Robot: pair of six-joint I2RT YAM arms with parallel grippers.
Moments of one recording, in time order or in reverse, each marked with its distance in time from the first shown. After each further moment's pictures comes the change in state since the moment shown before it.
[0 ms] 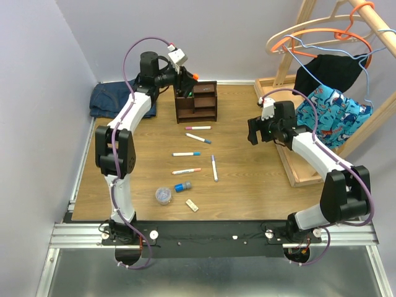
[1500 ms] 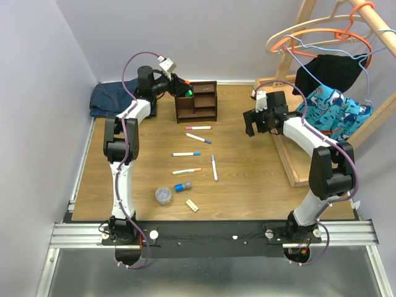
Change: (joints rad) left arm 0.103 0.318 0.019 0.435 0.002 -0.217; right arm 0.000 0.246 0.209 -0.037 0.044 -0.052
